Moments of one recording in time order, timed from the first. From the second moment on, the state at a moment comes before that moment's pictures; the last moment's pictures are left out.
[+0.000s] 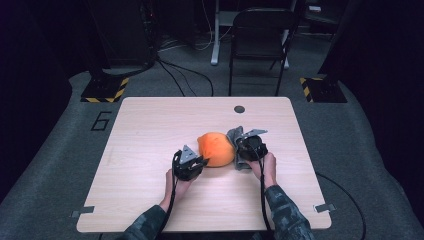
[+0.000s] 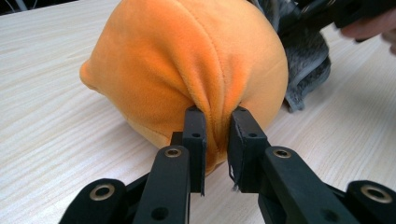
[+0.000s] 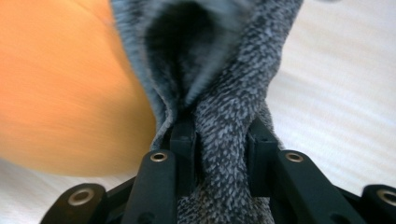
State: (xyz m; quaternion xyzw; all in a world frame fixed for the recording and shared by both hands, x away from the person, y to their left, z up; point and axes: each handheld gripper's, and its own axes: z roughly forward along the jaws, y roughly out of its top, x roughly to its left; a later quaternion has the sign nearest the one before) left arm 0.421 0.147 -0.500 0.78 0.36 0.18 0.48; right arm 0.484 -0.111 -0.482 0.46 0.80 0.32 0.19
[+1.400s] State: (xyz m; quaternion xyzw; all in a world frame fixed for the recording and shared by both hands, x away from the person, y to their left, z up) left arm 0.424 0.144 -0.499 0.78 0.35 0.18 0.48; right arm 0.450 -0.046 -0.436 0.35 0.82 0.40 0.21
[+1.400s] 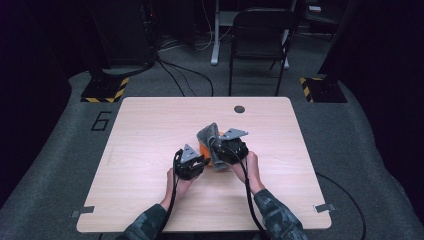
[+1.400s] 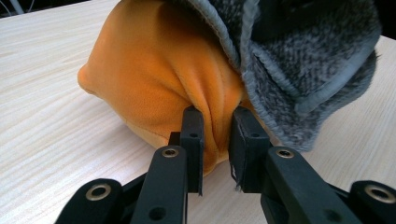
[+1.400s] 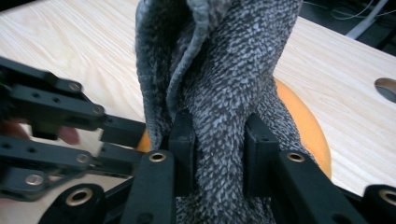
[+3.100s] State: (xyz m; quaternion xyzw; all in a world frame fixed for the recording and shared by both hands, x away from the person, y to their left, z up) left arm 0.427 0.144 -0.499 0.78 0.35 0.18 0.49; right arm 0.487 -0.120 -0.495 0.46 0.81 0.30 0.20
